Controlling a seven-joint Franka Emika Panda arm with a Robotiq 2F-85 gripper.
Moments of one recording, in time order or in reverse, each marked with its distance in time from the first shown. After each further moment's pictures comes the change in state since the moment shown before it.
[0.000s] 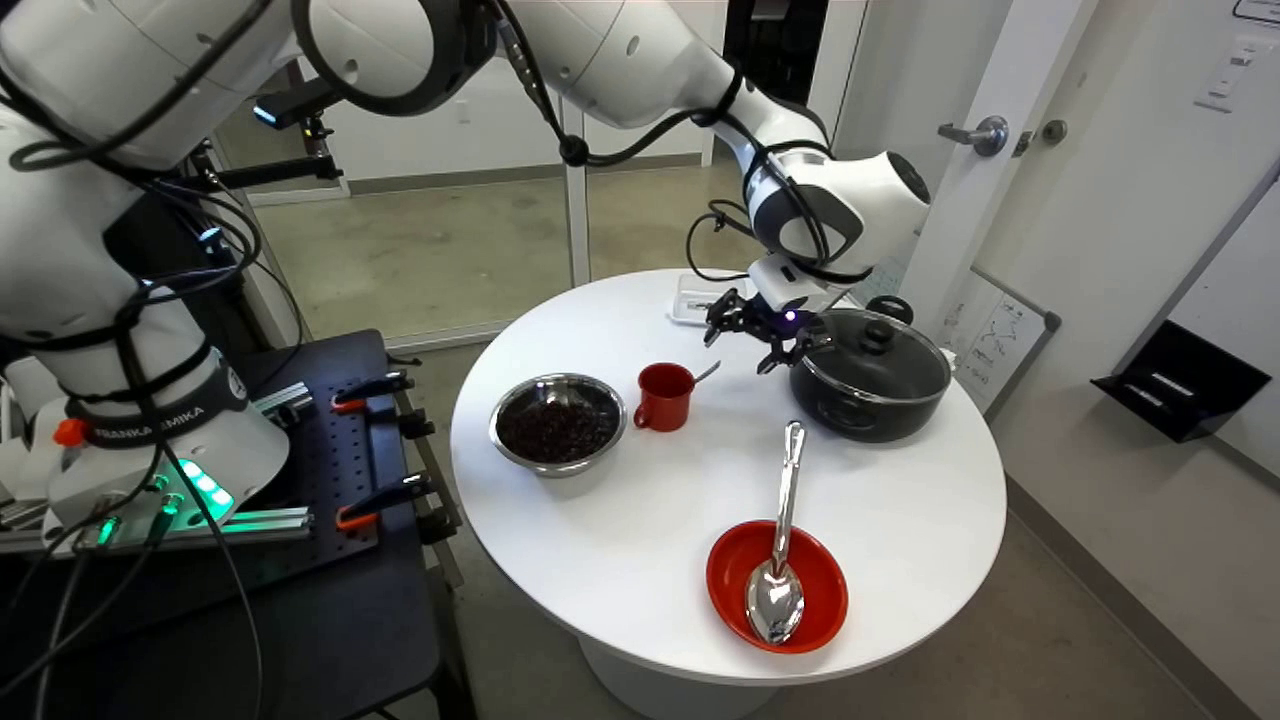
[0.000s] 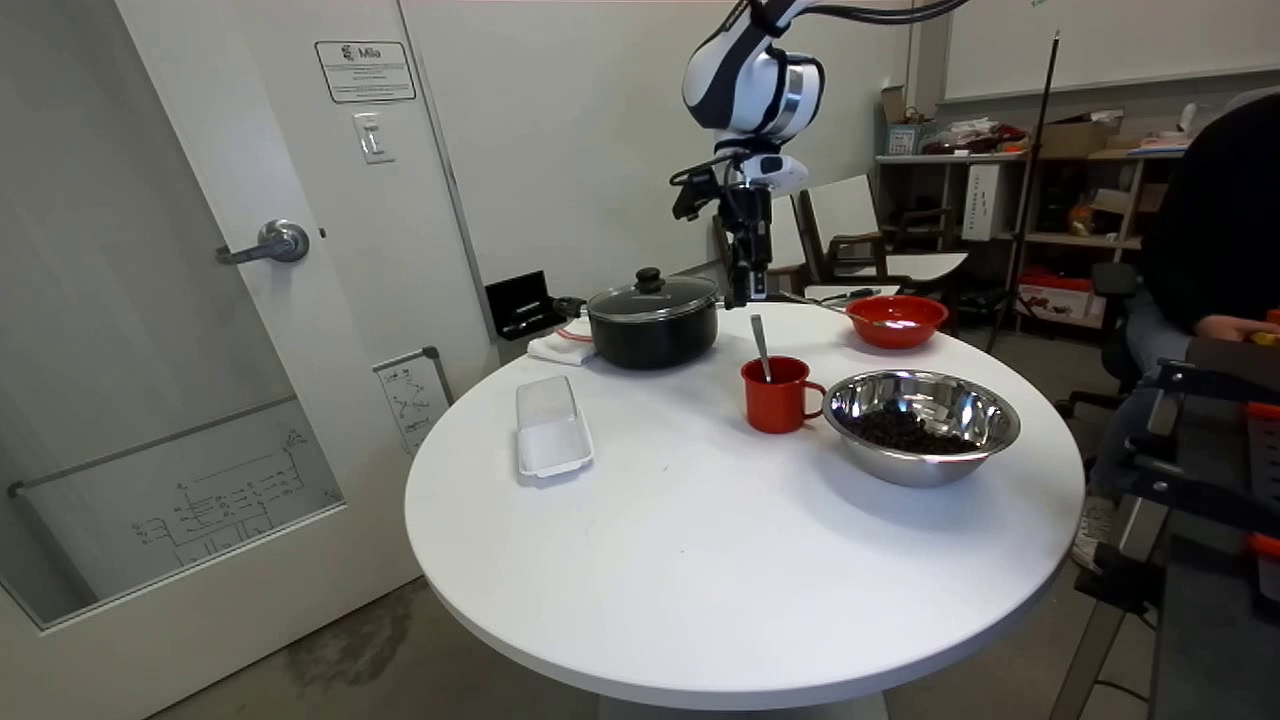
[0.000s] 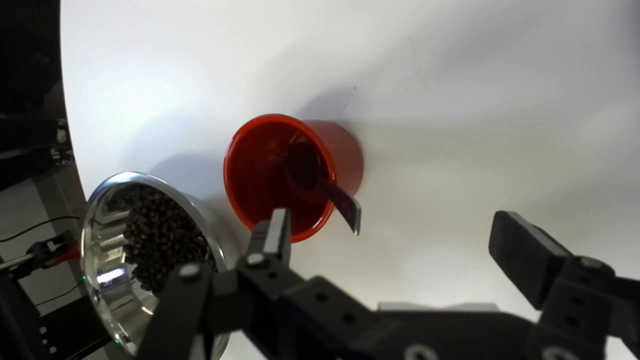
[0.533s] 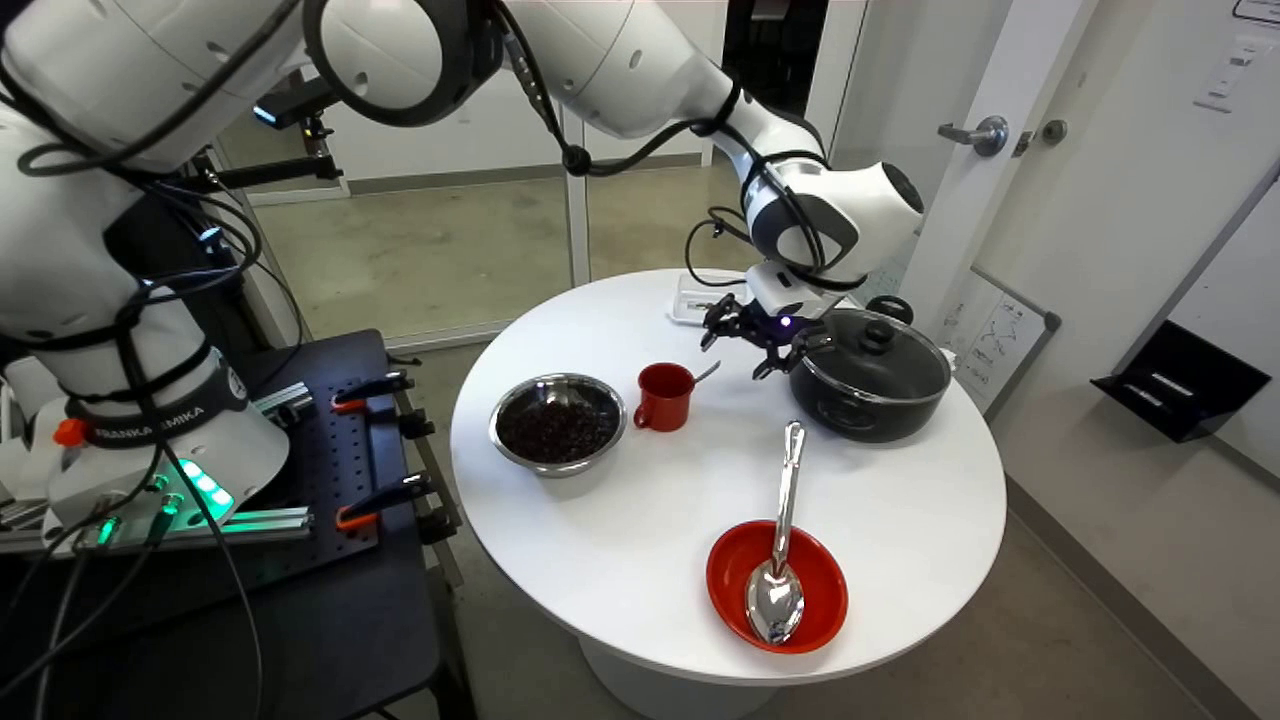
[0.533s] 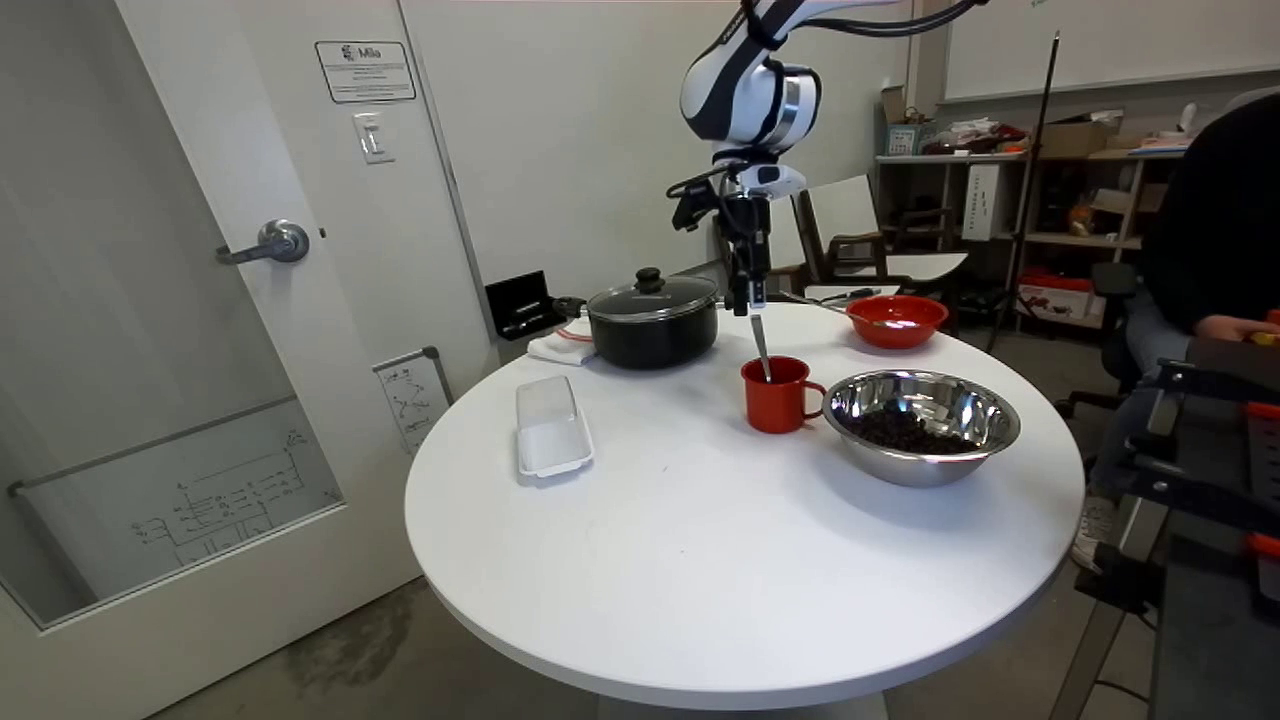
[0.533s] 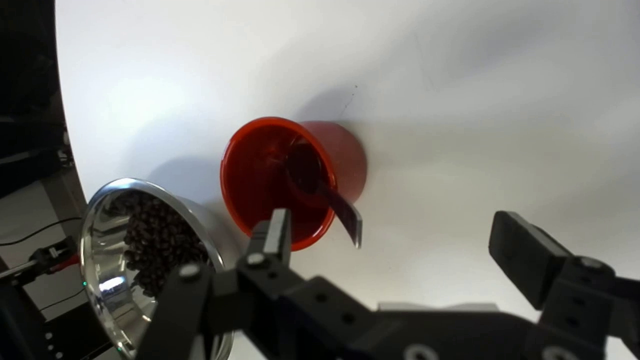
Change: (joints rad) arm 0.006 0.027 0.000 0.016 -0.005 -0.004 0.029
